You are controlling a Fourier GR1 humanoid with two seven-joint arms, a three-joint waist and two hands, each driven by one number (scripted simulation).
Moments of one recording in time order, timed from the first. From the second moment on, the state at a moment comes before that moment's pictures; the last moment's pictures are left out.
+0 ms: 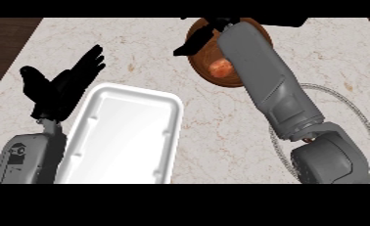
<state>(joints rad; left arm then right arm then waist) -0.29 0.21 0.10 -1.50 0.08 -0.23 0.30 -1.37 -0.03 -0.29 -0.23 0.61 0.20 -0.23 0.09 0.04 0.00</state>
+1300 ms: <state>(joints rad) -0.26 0.21 0.12 -1.49 0.07 -0.21 0.29 -1.27 -0.52 -0.42 -0.22 0.51 0.43 -0.66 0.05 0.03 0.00</state>
